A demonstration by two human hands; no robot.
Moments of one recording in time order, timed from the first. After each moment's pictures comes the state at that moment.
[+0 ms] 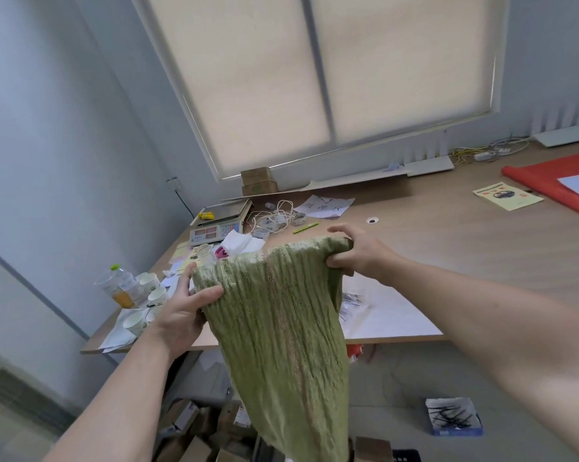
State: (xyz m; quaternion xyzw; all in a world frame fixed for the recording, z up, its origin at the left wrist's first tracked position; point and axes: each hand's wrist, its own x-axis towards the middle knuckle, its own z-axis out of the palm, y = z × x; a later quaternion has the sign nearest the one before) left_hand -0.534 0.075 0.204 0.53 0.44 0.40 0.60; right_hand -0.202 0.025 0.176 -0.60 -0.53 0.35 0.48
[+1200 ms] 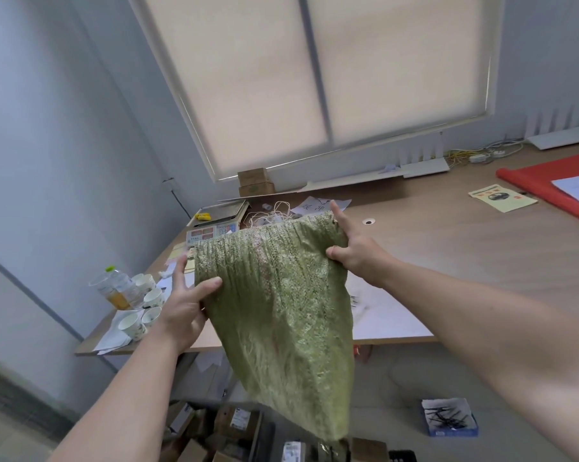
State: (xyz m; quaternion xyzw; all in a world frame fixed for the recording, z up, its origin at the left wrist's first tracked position) left_hand -0.512 0.072 0.206 0.51 0.45 0.46 0.58; right_hand -0.204 0.028 0.176 -0.57 -0.54 0.32 0.52
